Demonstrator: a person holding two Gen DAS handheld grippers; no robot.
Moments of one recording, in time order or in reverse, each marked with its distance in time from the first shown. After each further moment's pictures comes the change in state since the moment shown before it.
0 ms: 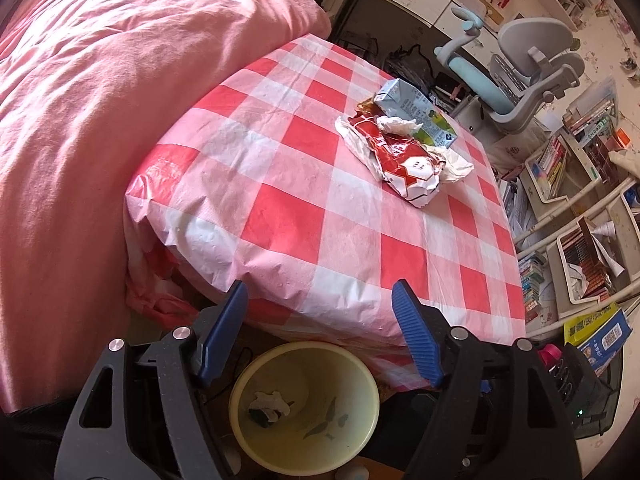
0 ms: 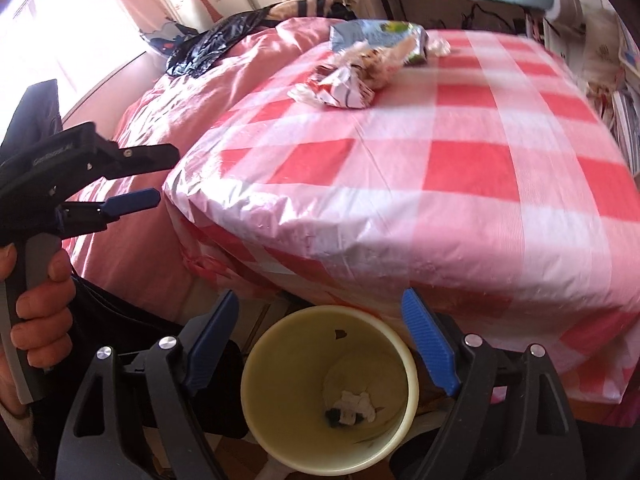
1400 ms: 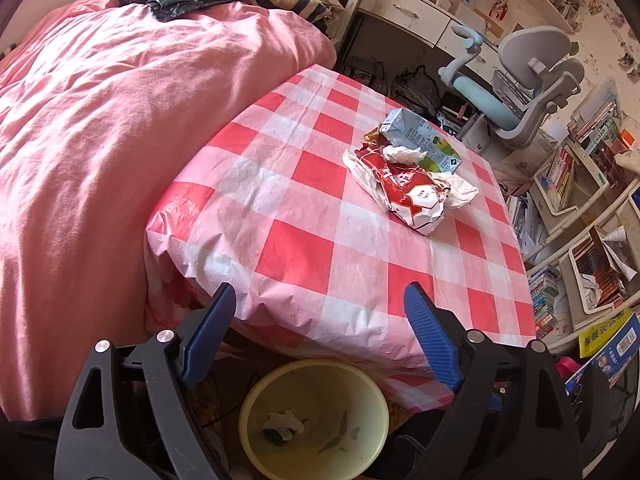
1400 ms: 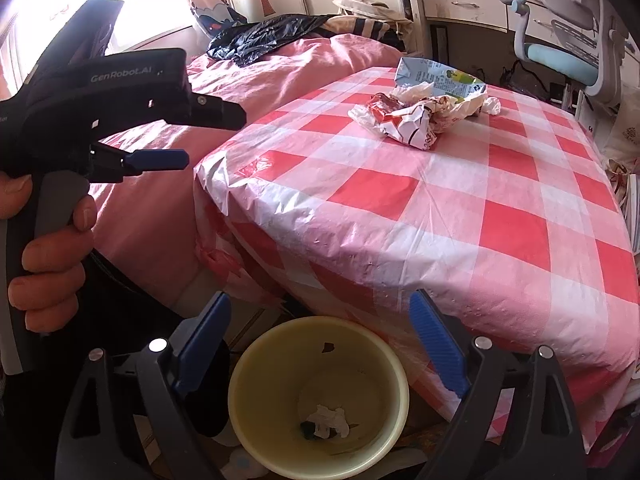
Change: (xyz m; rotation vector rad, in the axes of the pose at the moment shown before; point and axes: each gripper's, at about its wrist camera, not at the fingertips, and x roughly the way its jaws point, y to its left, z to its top) left arm -0.013 -0.006 0.006 0.031 -0.108 0.062; right arm -0.002 0.039 0.002 -0.217 -0.062 -0.026
